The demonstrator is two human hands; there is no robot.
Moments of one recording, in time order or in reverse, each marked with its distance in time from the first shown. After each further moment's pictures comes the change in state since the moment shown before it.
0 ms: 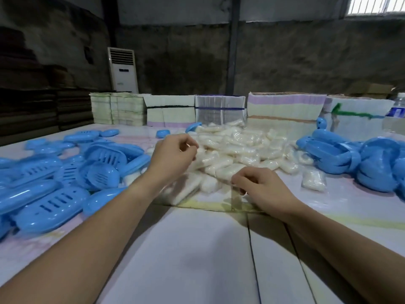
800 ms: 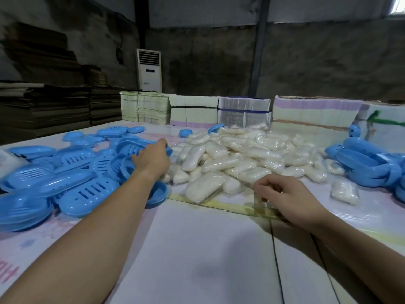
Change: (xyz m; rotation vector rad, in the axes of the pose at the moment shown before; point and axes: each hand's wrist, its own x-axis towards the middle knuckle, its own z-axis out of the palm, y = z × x) left_hand 0.040 -0.088 -0.047 0.734 0.082 -0.349; right_hand -0.004 -0.004 0.000 0.019 -0.055 -0.016
